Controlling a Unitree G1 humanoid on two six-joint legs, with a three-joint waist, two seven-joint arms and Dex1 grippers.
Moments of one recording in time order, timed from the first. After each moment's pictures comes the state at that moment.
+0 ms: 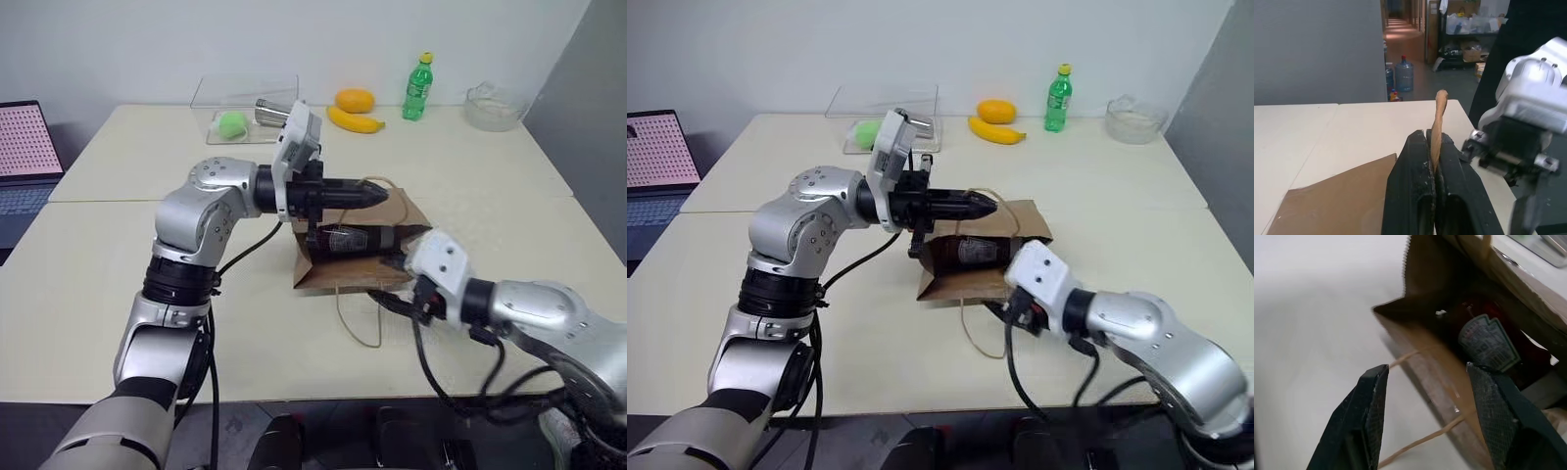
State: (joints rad) left arm -0.94 0.43 -0.09 0.08 -0.52 0.59 -1.26; right arm -0.43 -0.67 0.21 -0.79 0.45 1.07 0.46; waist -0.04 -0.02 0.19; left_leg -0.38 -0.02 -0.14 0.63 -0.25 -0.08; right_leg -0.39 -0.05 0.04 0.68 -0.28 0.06
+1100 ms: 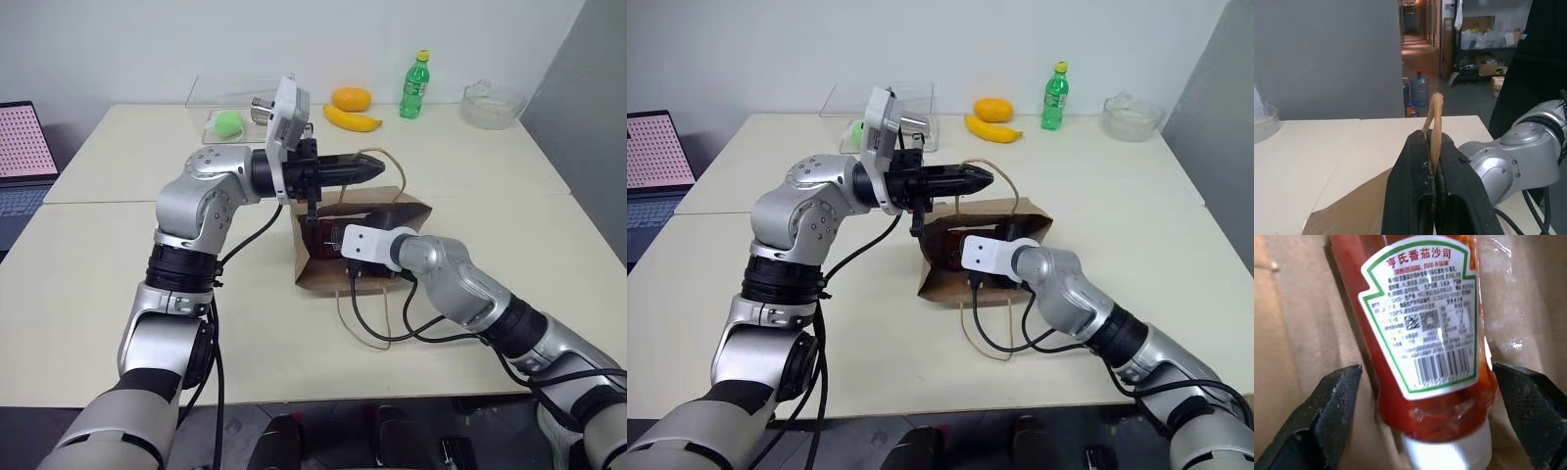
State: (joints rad) left arm -0.99 0.41 -0.06 0.20 -0.53 0.49 -1.21; right arm -0.84 -0.53 0.76 -0.02 -0.35 0.66 0.57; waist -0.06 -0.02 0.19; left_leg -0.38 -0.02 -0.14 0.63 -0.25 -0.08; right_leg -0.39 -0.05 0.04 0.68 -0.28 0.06
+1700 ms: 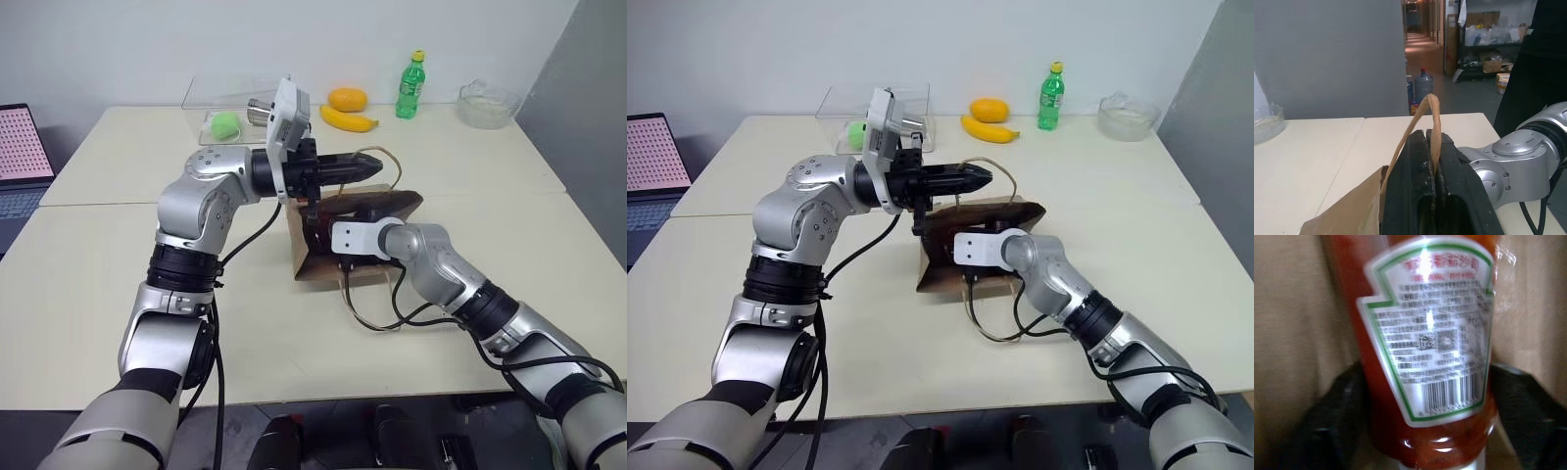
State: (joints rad) left arm -0.99 0.41 -0.06 0.21 -0.50 0.47 -1.21; right arm -0.88 -0.42 0.70 0.19 -0.49 0.49 0.65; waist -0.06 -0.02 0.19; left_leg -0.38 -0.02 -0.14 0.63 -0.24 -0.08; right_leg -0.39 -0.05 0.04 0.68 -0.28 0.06
